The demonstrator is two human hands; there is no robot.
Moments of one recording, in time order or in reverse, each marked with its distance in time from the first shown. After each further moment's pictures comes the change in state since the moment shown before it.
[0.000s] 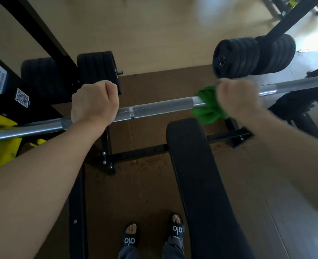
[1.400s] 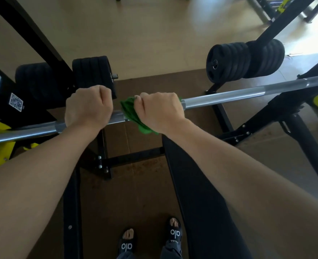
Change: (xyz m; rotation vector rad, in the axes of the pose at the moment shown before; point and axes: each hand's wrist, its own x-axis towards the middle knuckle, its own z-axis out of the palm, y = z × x) left_hand 0.000 0.002 -0.002 -0.029 -0.042 -0.025; right_hand -0.004 -0.156 -0.039 0.215 -0.020 -0.286
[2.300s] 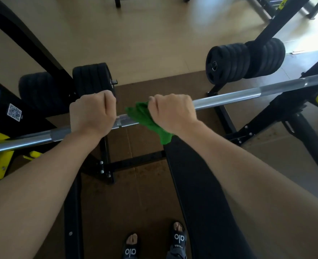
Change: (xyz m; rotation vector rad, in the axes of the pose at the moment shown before) left_hand -0.002 0.021 0.003 0.050 0.060 0.199; right_hand -0.010 0.040 -0.008 0.008 -0.027 0.085
